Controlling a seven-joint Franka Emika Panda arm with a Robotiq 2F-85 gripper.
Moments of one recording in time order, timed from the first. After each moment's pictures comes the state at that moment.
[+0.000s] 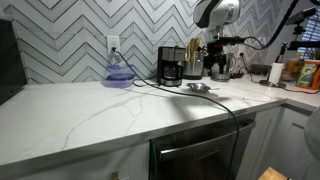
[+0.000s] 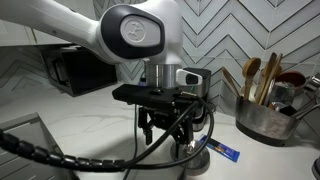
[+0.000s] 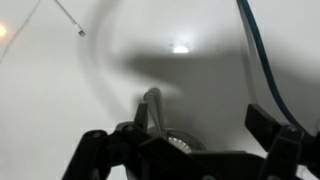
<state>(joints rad) -0.21 0.03 -0.27 -1.96 -0.16 1.87 -0.41</state>
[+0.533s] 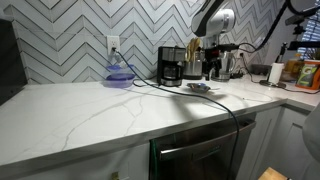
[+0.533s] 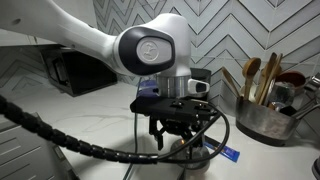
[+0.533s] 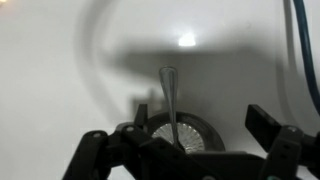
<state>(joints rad) -0.23 0.12 -0.27 -1.92 -0.14 1.99 -0.53</state>
